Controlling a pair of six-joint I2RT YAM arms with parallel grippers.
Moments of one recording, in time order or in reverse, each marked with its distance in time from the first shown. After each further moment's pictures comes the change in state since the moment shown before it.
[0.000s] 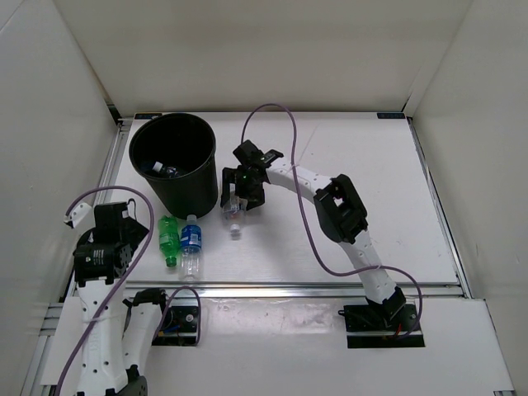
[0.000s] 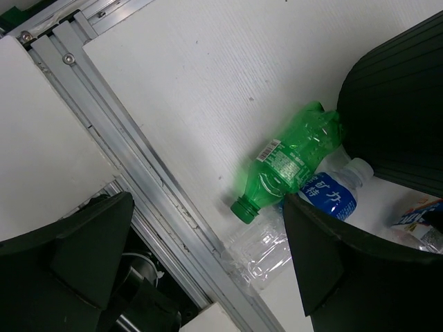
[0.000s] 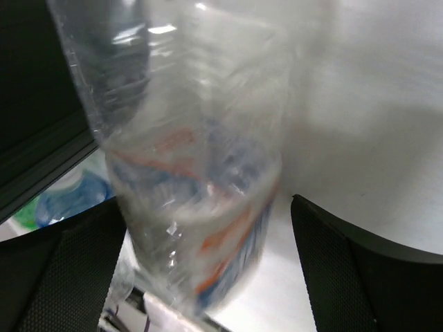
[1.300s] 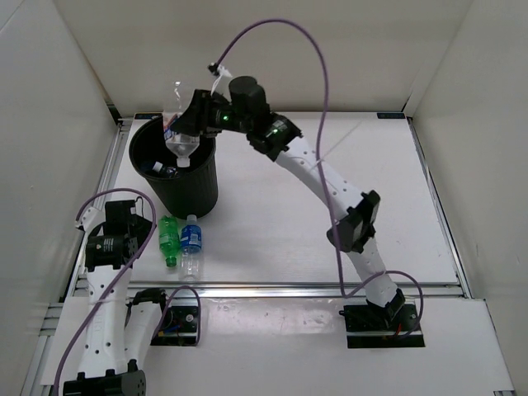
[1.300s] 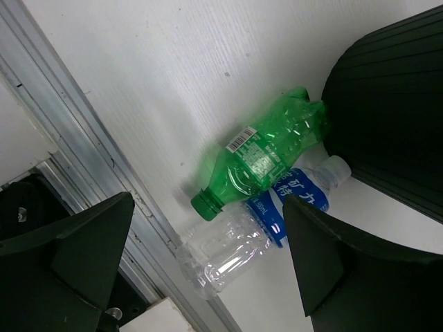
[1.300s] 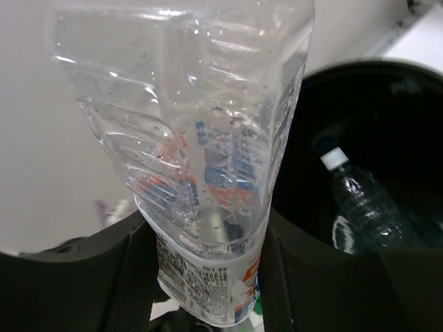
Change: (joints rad) left arm 0.000 0.031 -0.138 0.095 0.093 -0.187; right arm 0.081 -0.175 0.540 0.304 -0.072 -0.025
